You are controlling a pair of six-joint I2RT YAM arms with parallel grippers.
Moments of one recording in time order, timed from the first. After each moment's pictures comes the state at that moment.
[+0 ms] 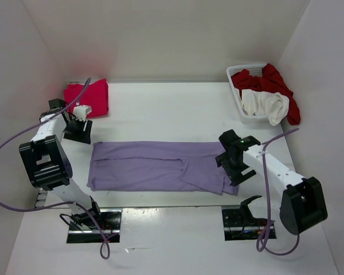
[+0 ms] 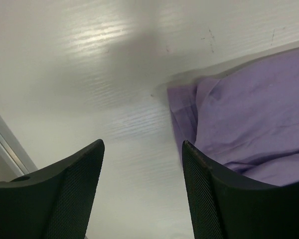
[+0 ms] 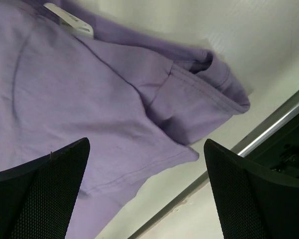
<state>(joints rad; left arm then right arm) 0.38 1.71 1.24 -0.75 0.26 0.55 0.38 1.20 0.77 -1.07 0.20 1.49</state>
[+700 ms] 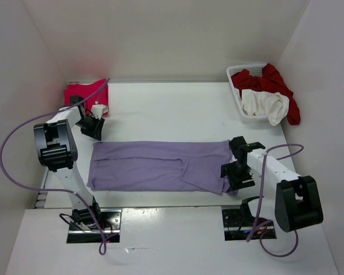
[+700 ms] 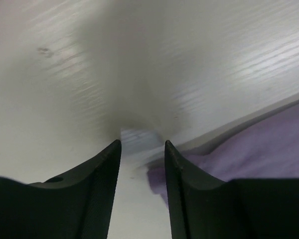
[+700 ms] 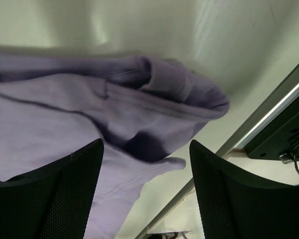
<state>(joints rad) 0.25 1.97 1.38 -0.70 0.30 0.59 0.20 1.22 0.63 -1.01 0.00 1.55</state>
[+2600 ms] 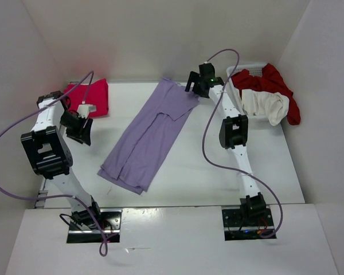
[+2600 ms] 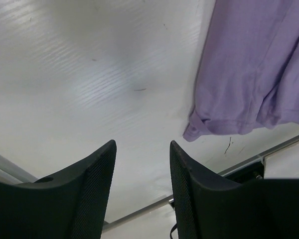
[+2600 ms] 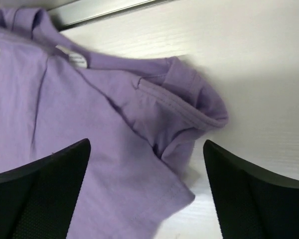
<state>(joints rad) 0.37 1.87 1.56 -1.24 0.33 0.67 0.24 2.80 2.75 -0.69 -0.01 0.51</state>
